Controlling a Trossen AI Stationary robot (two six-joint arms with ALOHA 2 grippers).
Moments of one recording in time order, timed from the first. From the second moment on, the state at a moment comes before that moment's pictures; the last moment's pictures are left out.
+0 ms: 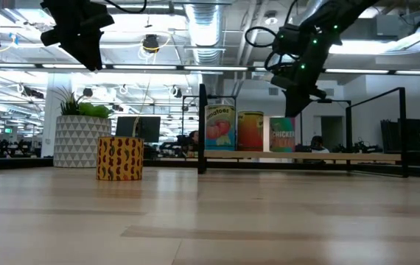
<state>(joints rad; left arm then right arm) 0.34 0.94 1.04 -1.10 -0.48 -0.54 -0.65 1.50 1.13 -0.64 0.14 0.16</state>
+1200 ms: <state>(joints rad) 0.34 0.94 1.04 -1.11 -0.45 -0.54 -0.64 1.50 1.13 -0.61 0.13 0.15</state>
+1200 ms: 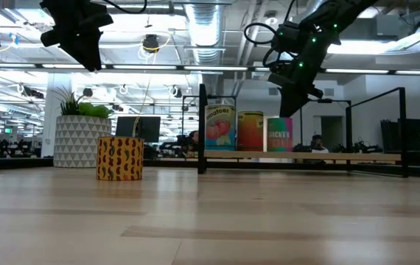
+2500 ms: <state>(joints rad) 0.29 1.13 1.04 -1.07 -0.04 -0.04 0.11 1.41 1.43 -1.32 0.14 0.91</state>
